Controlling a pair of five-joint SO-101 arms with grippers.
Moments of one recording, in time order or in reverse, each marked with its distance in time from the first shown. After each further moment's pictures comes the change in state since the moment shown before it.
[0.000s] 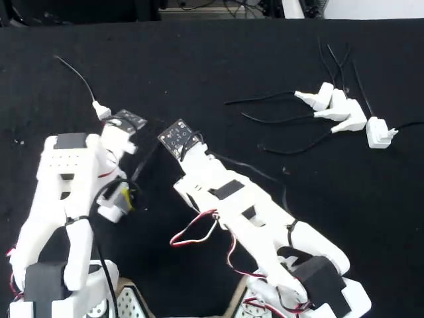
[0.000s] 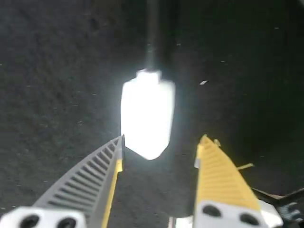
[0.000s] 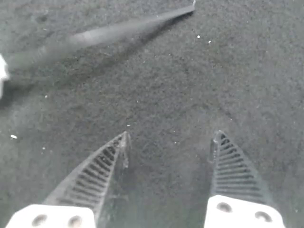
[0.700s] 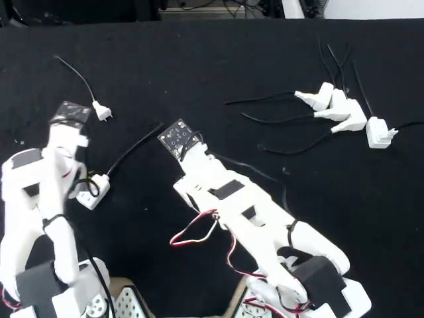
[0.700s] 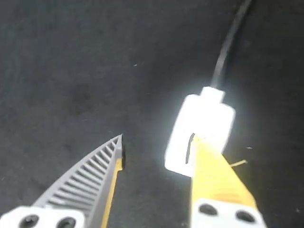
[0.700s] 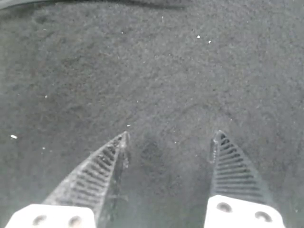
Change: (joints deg) left arm -19.3 0.0 6.8 -24.1 -4.4; right arm 0.0 0.0 0.0 0.0 0.0
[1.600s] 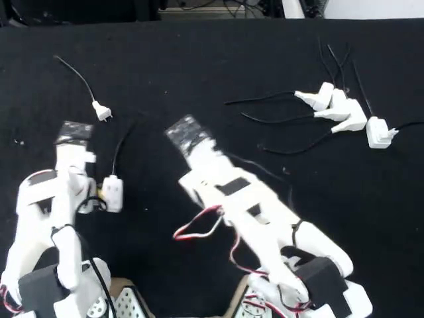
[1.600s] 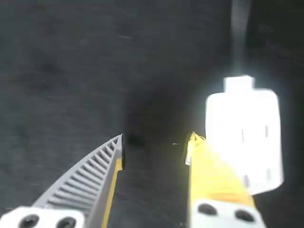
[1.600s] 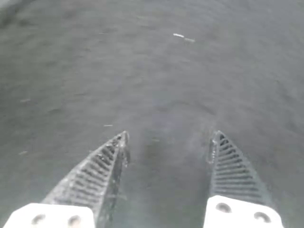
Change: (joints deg) left arm 4.7 -1.2 14.9 -10.1 10.0; right arm 6.4 -0.6 -0.2 0.0 -1.3
